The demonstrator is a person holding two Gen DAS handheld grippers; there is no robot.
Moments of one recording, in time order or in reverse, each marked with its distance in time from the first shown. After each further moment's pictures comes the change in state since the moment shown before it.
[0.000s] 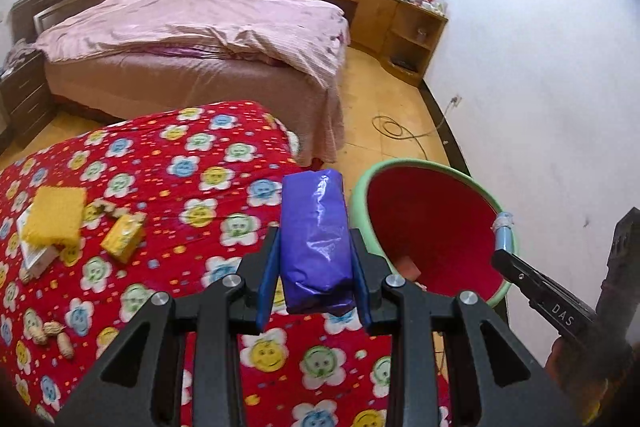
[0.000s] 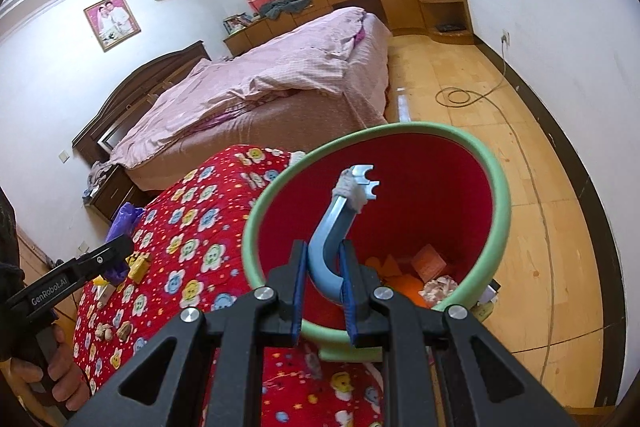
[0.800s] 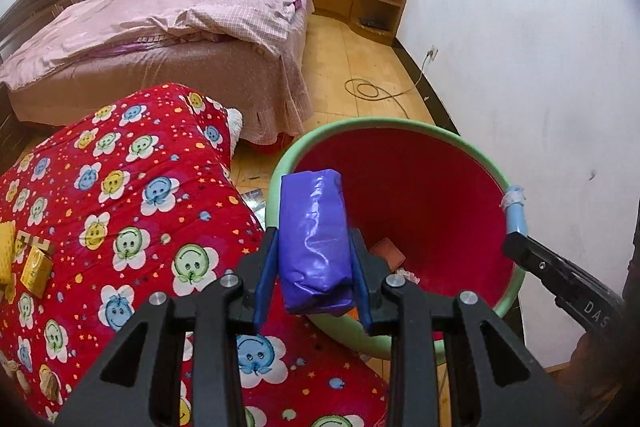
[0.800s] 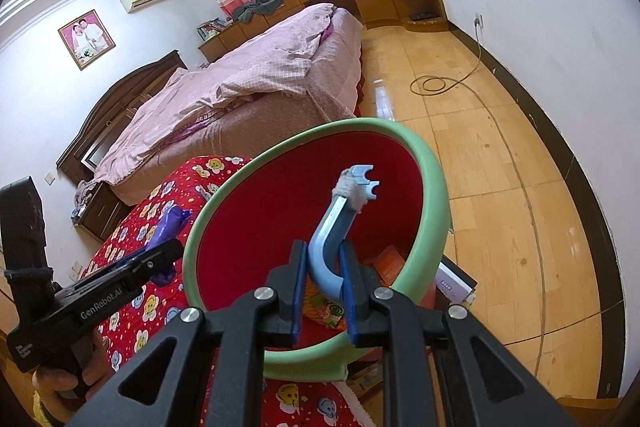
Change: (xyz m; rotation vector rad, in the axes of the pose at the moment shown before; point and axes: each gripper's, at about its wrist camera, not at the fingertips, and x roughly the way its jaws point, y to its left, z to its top) left arm 0.085 -0.063 -0.002 0.130 0.115 -0.031; right arm 0.010 -0.049 0.006 0.081 0.011 -0.039
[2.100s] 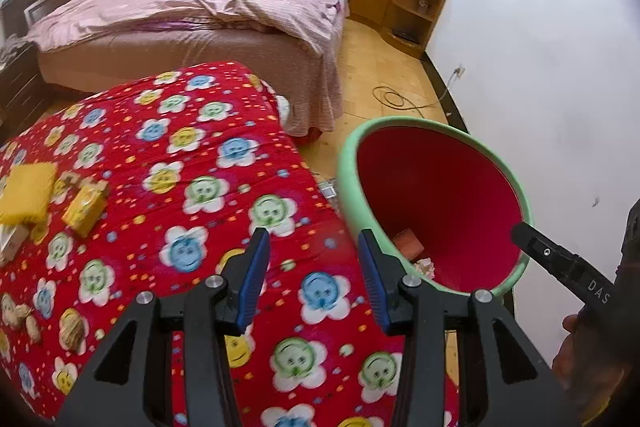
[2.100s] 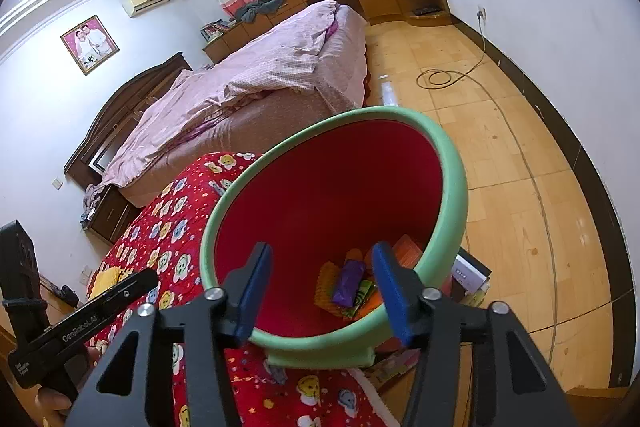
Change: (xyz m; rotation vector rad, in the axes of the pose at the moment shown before) left arm -0.051 0.046 -0.030 -0.136 -0.019 0.052; right arm -0.005 0.005 -0.011 0.027 0.006 0.035
